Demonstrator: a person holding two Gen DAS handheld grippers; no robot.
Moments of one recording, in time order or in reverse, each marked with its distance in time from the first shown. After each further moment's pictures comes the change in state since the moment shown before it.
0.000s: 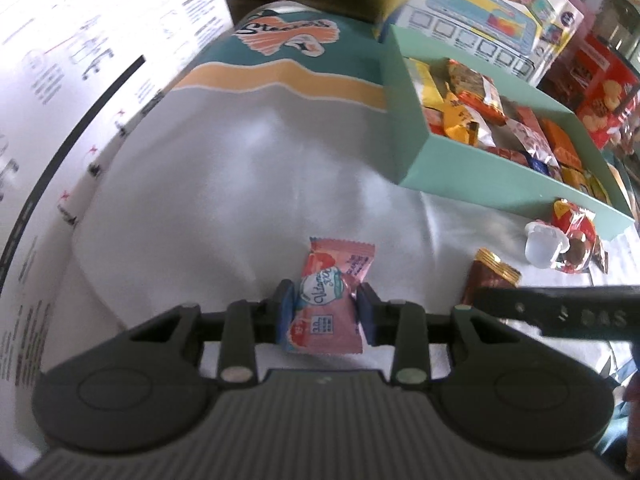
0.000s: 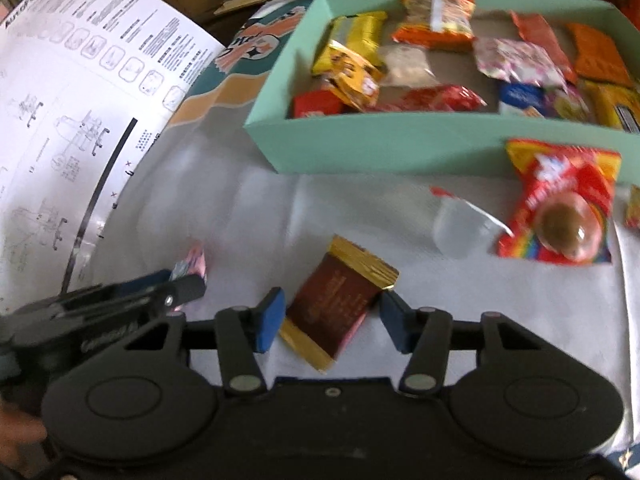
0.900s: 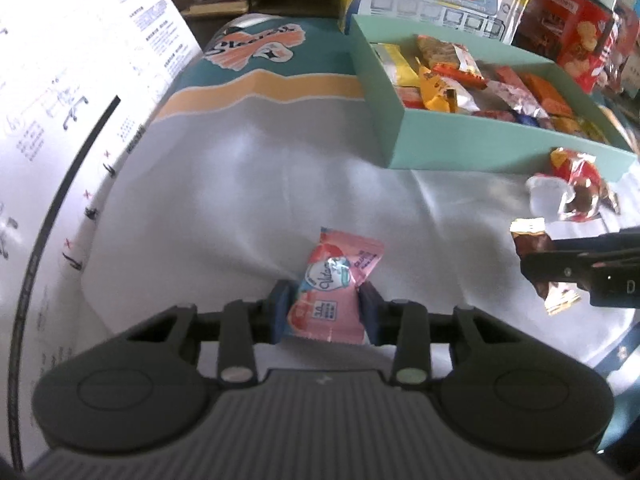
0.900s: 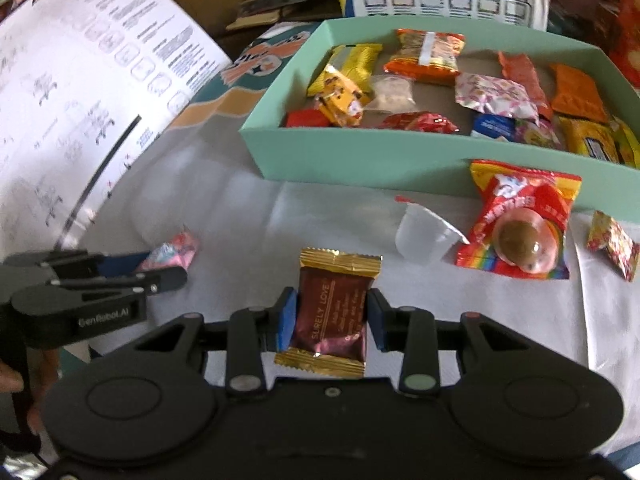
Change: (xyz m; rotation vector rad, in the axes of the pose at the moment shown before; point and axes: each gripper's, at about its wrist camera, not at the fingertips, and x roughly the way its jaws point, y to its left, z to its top) left arm 0.001 -0.016 -0.006 0.194 -0.010 0.041; right arm -0.020 -0.012 -0.024 -0.074 -0.100 -0.027
